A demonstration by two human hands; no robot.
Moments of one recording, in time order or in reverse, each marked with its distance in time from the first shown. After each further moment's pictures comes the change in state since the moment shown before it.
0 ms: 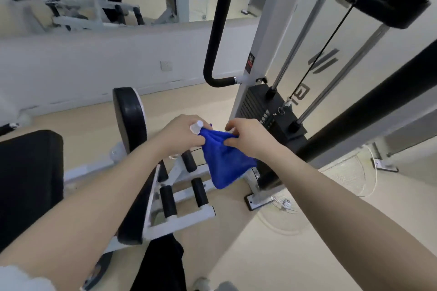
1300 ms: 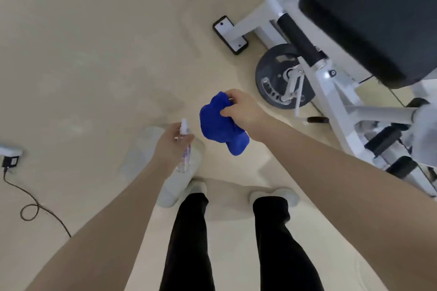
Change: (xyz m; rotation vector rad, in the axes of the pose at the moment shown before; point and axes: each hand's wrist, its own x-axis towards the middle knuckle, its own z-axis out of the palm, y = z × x) left_hand -0.694 -0.460 0.205 -0.987 1.182 -1.090; right_hand -0.288 -0.373 0.642 0.107 -1.071 -0.264
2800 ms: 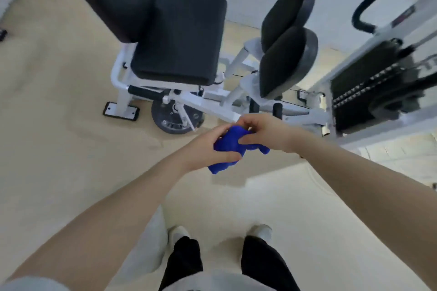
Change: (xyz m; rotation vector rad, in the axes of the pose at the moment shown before) left_hand -0.216 0.176 0.121 0.486 -1.110 0.612; right_hand -0.329 0.027 -0.122 -0.076 0.383 -0.052
